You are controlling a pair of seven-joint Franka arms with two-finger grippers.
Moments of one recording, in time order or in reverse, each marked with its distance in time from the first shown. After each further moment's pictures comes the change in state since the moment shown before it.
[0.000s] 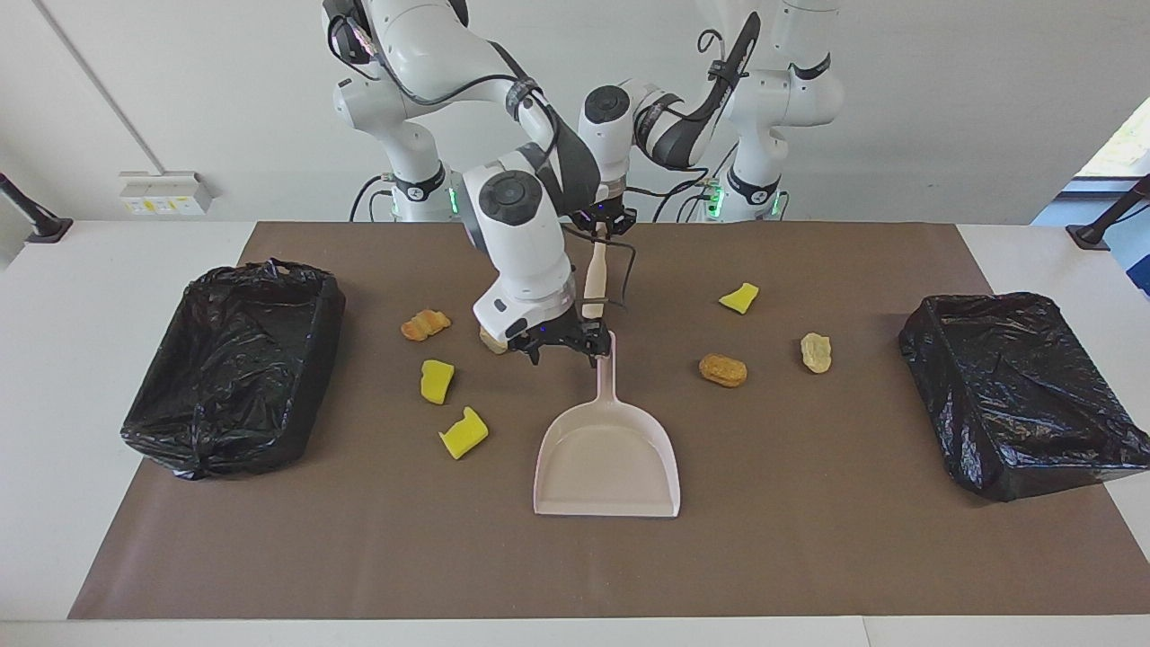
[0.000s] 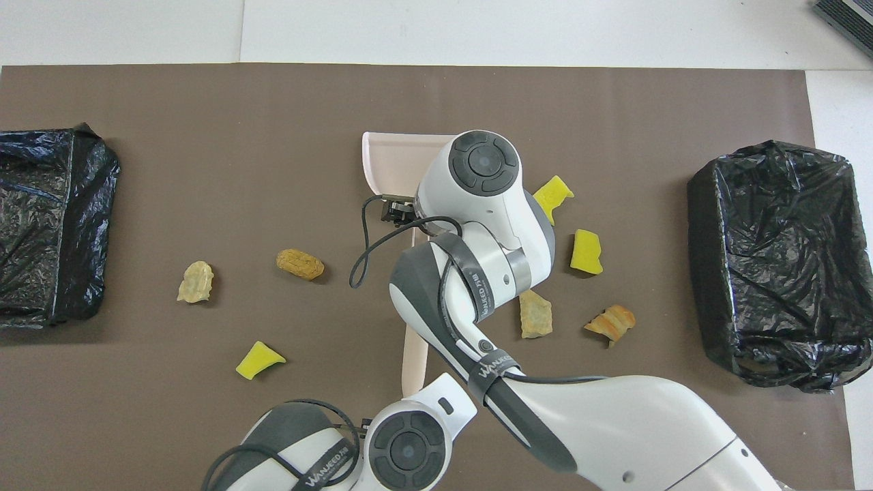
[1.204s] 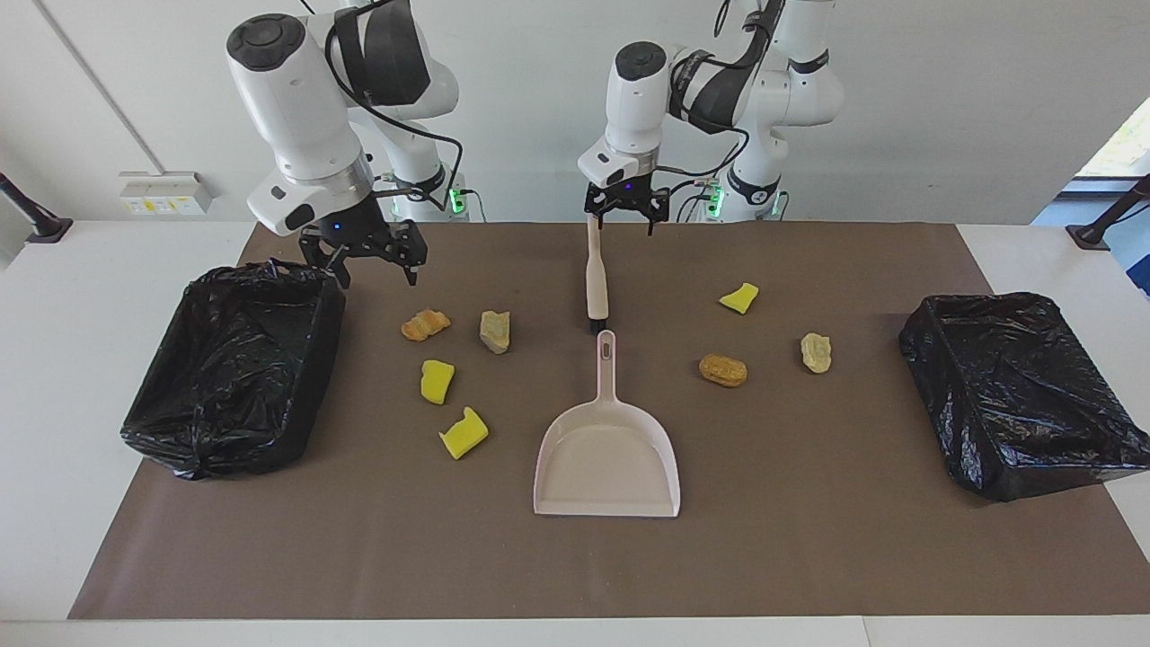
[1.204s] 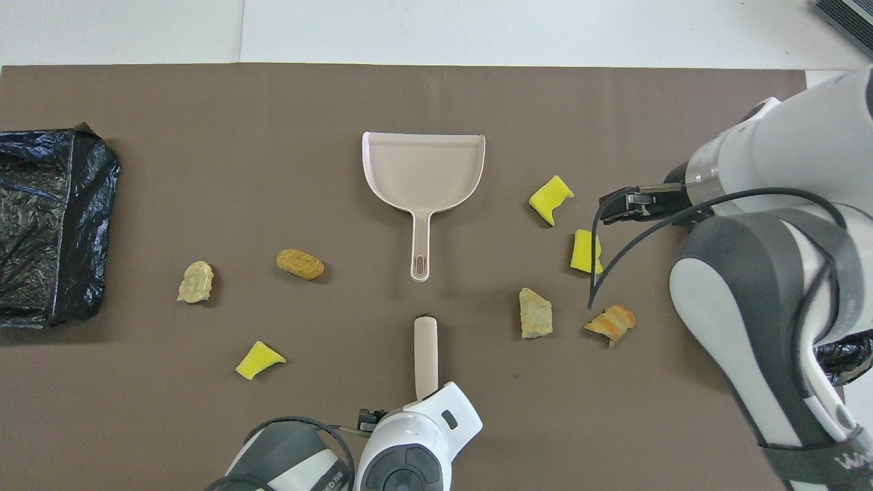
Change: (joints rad) left arm -0.002 -0.048 -0.053 -0.030 0.000 0.114 0.061; right arm -0.340 -0.462 -0.006 -0.230 -0.094 -0.305 -0.435
